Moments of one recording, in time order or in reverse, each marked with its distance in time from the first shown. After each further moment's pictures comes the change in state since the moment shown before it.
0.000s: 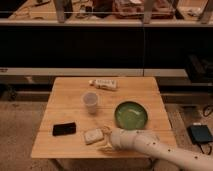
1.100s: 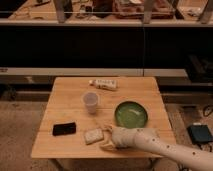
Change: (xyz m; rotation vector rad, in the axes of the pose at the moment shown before) arm 0.023 -0.008 0.007 -0.018 0.042 0.041
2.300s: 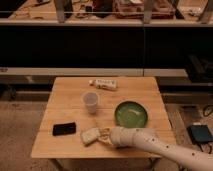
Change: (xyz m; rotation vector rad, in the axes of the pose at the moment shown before) arm -0.025 -0.002 0.000 0.009 -0.063 0.002
